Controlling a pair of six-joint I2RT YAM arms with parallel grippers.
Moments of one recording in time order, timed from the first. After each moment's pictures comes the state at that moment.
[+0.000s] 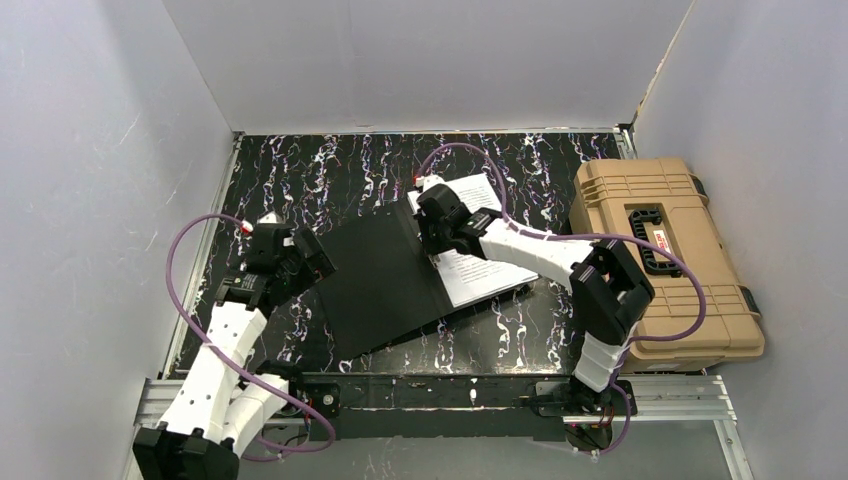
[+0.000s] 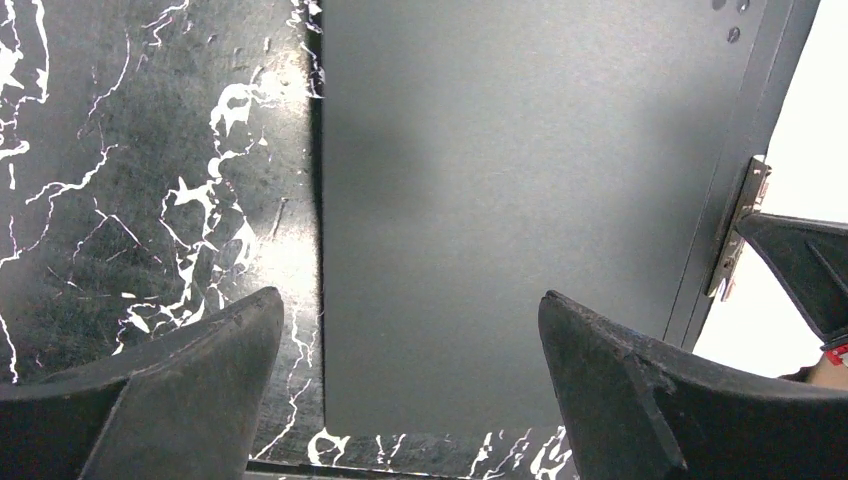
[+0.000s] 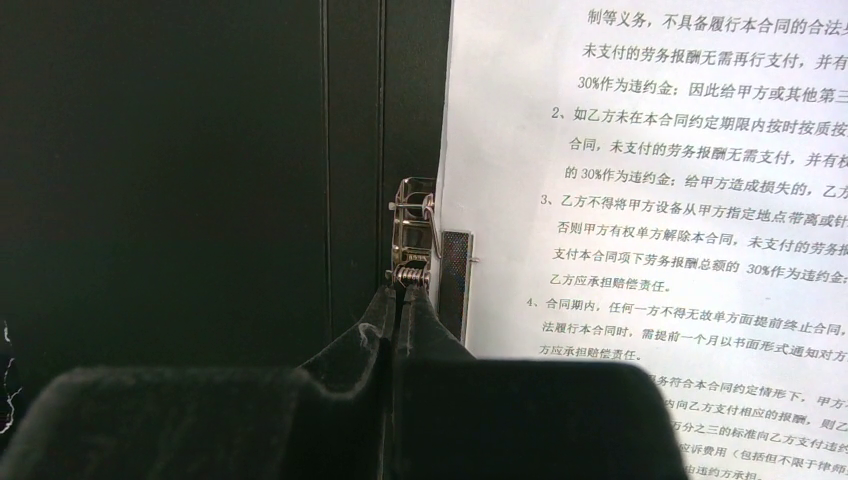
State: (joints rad) left arm -0.19 0.86 0.78 -0.81 -0.09 -0.67; right arm 0.87 1.77 1.30 -0.34 0.15 0.39
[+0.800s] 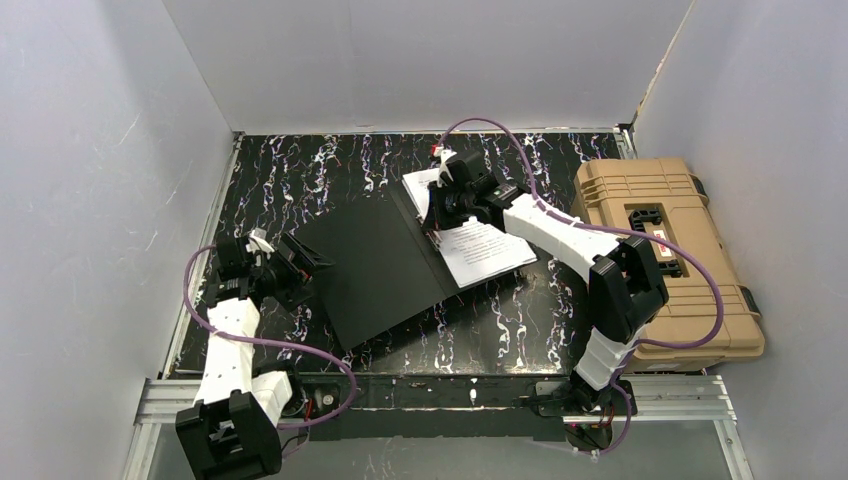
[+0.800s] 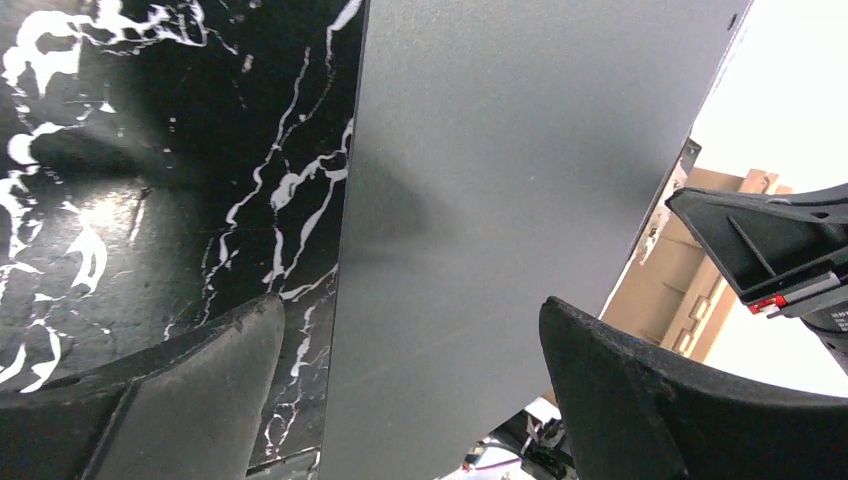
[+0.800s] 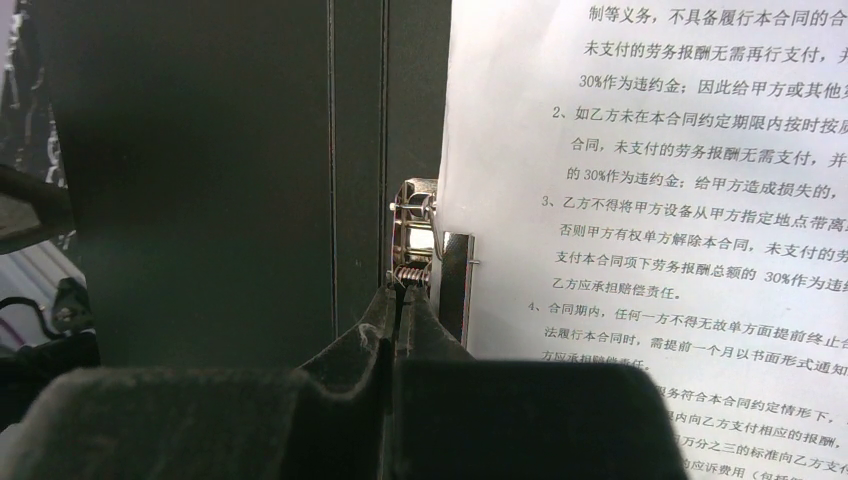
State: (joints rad) left arm 0.27 0.92 0.60 -0.62 0.60 -0.66; right arm 0.70 1.74 1.40 -0.41 -0.21 0.37
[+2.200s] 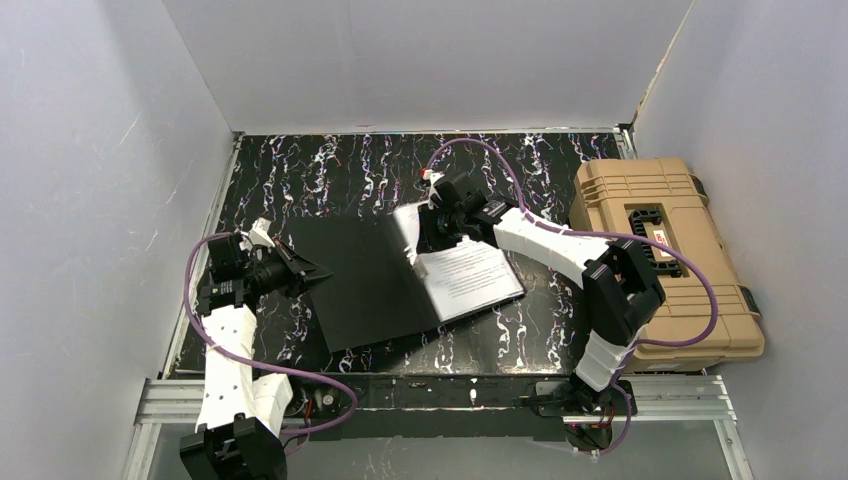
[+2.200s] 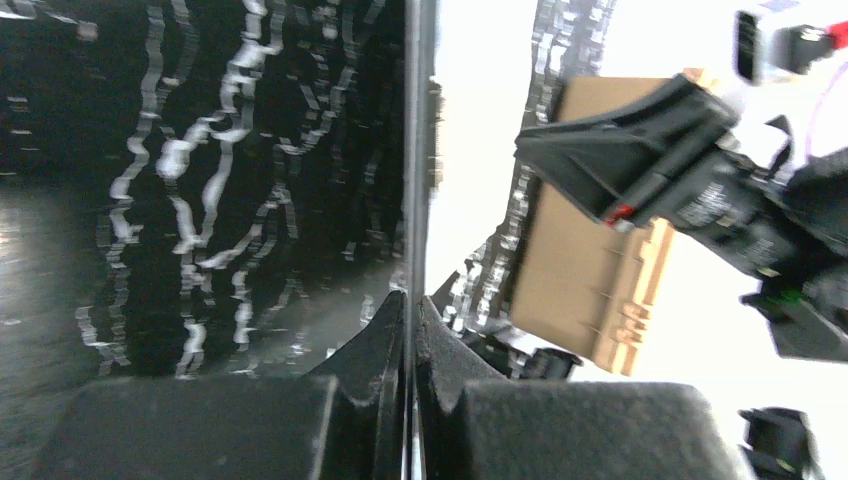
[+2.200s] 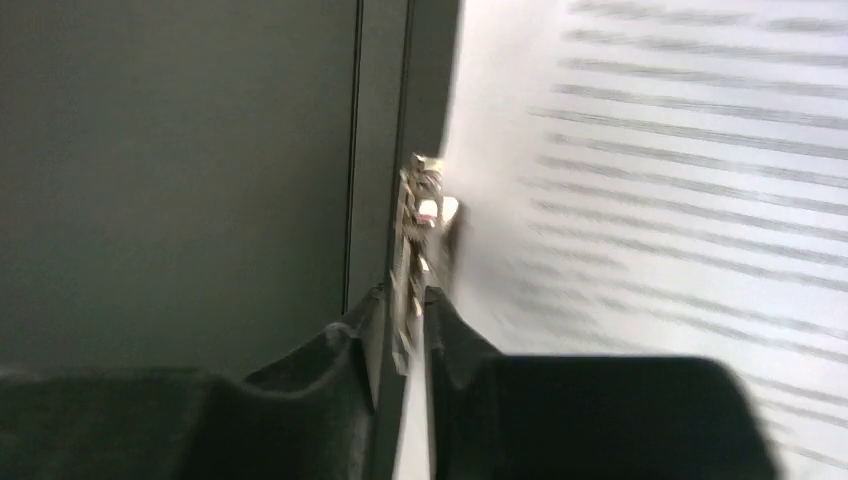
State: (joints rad) left arm 0.28 0.84 0.67 -0.70 0.80 -0.61; right arm 0.77 1.74 1.32 -0.41 -0.22 0.41
